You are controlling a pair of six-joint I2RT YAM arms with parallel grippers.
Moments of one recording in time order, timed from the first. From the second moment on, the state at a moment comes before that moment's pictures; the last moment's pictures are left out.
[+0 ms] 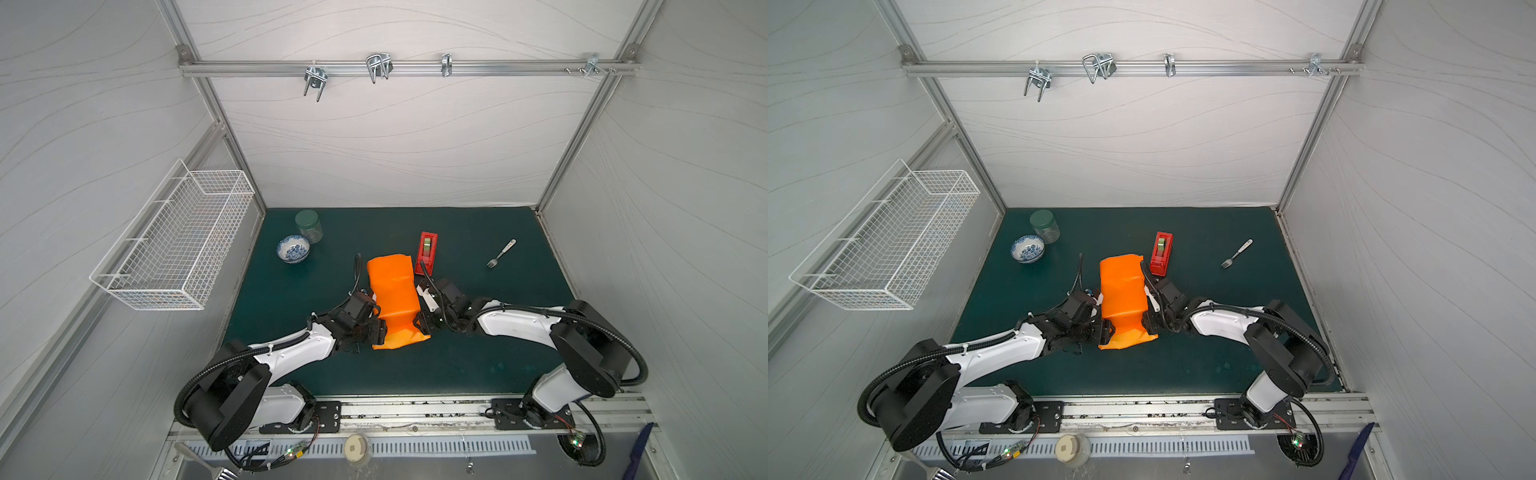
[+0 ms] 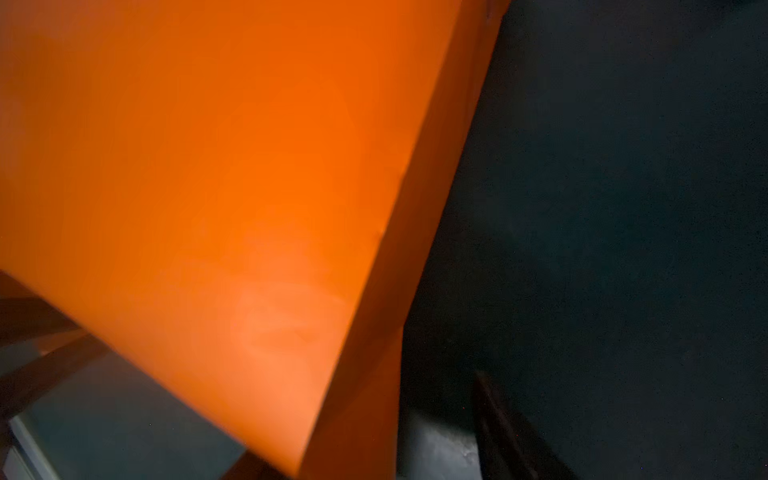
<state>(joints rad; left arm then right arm) -0.65 1.28 0.50 -0.24 0.03 -0.50 0.85 1.57 0.75 -0.14 -0.11 0.37</state>
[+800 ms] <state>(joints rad) -0.72 1.29 0.50 -0.26 -0.12 -0.51 0.85 1.57 0.73 -0.11 -0.08 0.38</state>
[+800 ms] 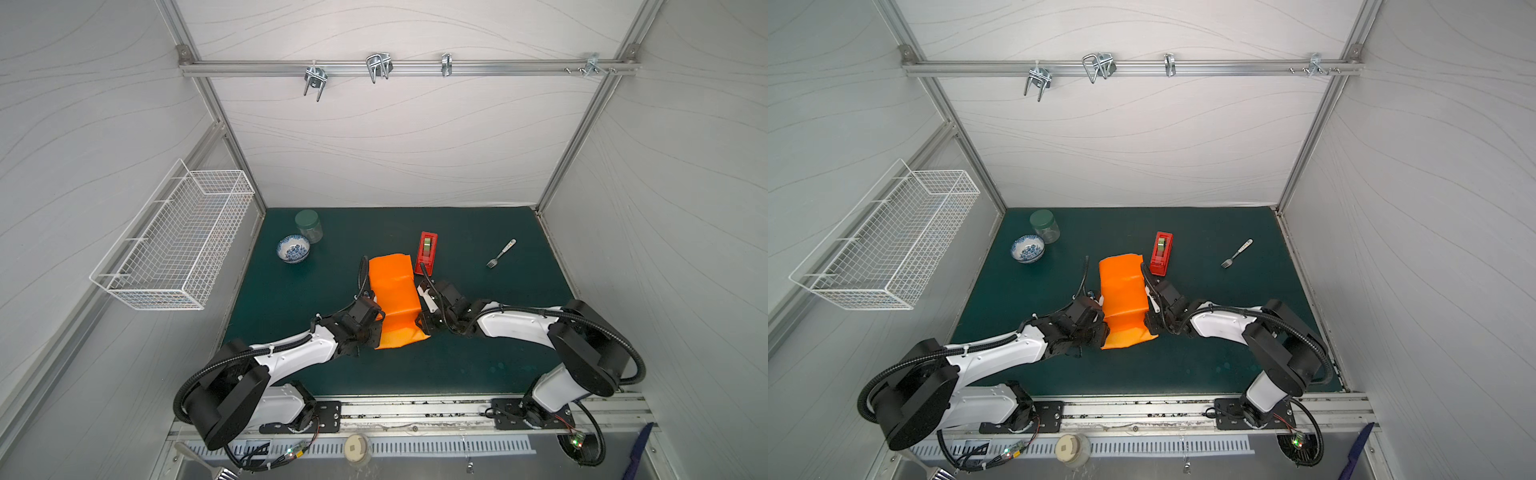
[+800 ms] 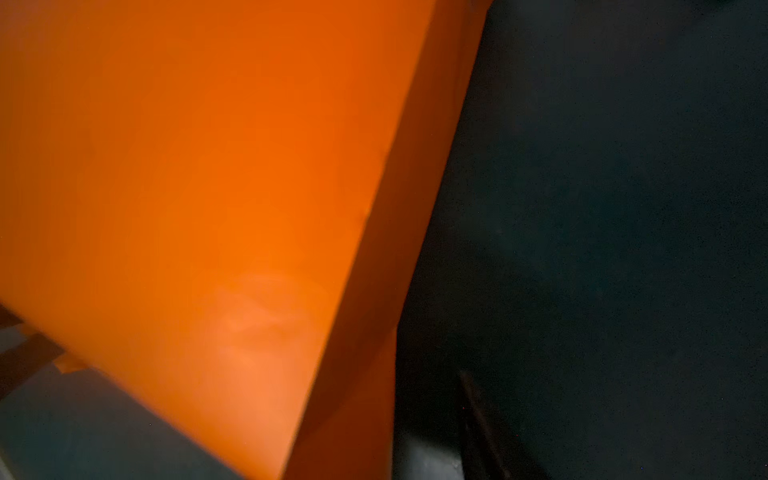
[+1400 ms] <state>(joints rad) -0.81 1.37 0.51 -0.20 -0.25 -0.60 0.88 1.58 0.73 -0.11 -0.01 0.43</state>
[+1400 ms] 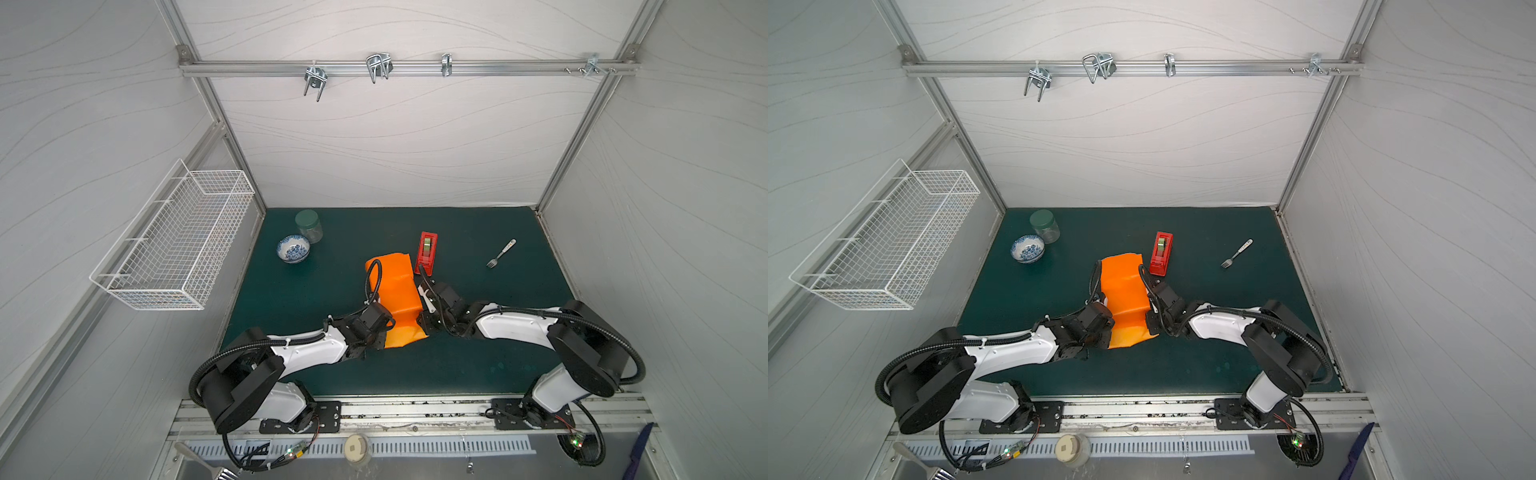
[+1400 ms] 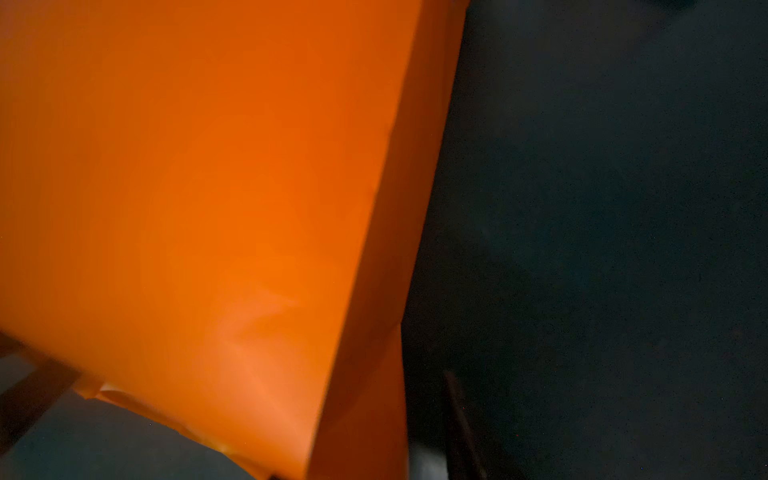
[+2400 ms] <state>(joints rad) -0.84 1.46 0.58 -0.18 -0.26 -0.70 0.89 1.60 0.73 -0.11 0.05 0.48</state>
